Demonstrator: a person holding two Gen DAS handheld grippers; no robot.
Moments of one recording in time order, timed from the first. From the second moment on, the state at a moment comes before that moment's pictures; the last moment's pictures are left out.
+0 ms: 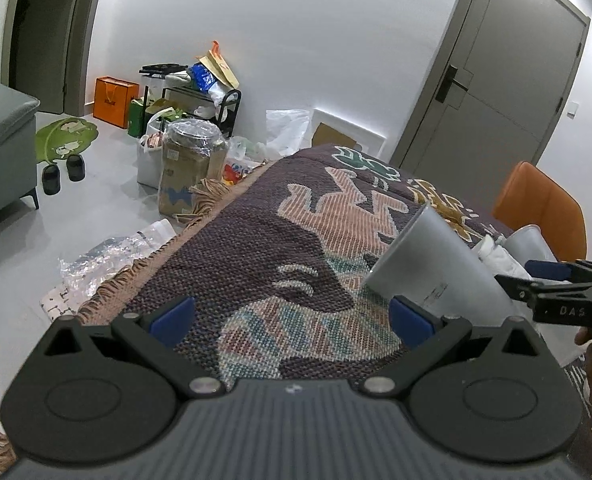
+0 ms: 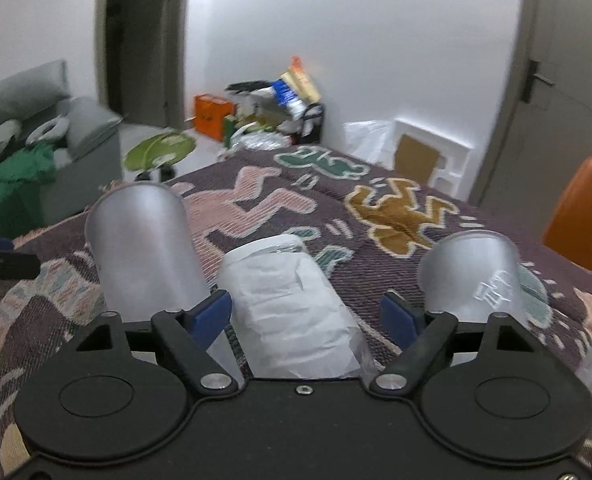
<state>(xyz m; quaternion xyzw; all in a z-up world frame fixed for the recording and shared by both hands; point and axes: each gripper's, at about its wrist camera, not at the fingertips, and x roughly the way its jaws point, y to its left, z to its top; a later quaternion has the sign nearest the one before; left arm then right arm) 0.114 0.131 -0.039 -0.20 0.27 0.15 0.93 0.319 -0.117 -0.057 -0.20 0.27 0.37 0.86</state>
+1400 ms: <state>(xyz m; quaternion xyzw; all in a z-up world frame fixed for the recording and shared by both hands) 0.072 0.044 -0.019 -0.16 0.27 0.04 0.95 0.177 -0.216 -0.026 -0.15 0.23 0.34 0.90</state>
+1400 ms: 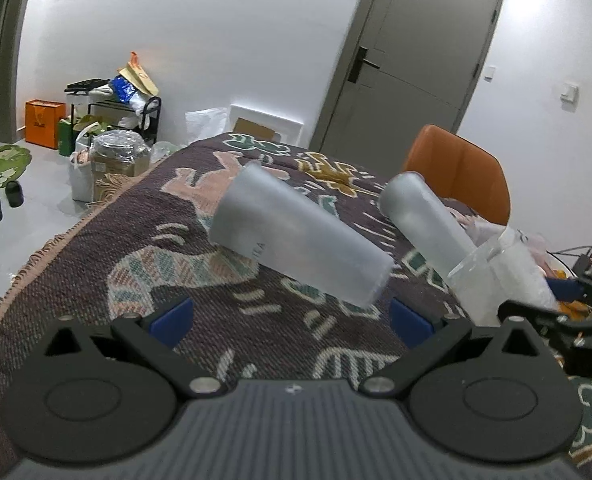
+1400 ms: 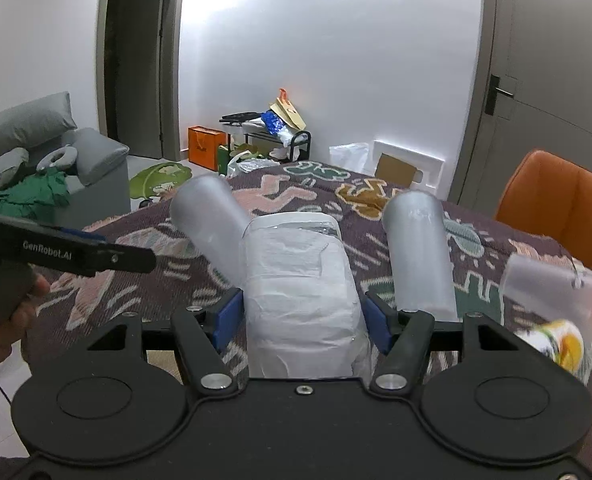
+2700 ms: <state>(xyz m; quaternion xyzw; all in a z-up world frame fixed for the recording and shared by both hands) 0.097 -0.027 -0.022 -0.16 0.32 -0.05 0.93 0.128 -0.292 -0.062 -0.03 0.25 0.28 0.93</state>
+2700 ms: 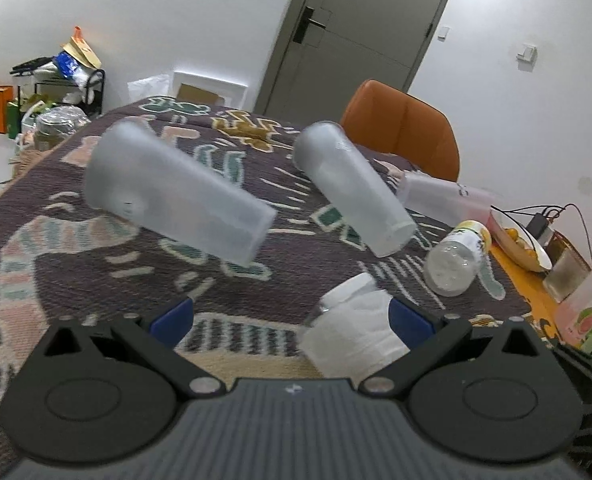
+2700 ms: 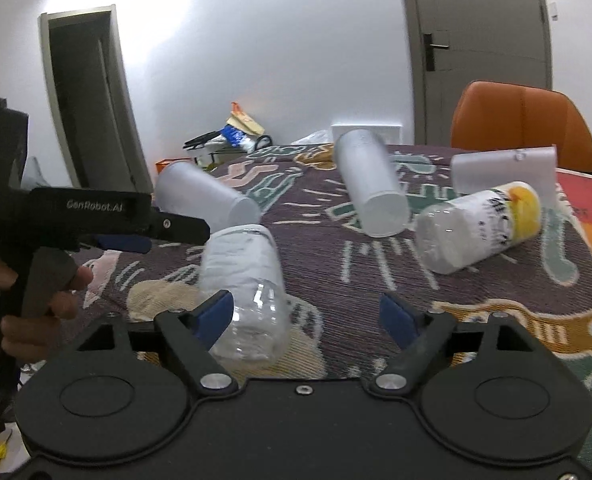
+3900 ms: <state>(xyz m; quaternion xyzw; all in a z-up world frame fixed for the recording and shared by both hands) 0.142 -0.042 -0.035 -0.26 0.38 -0.08 0.88 0.130 -0.332 -0.083 0.02 0.25 0.24 0.94</state>
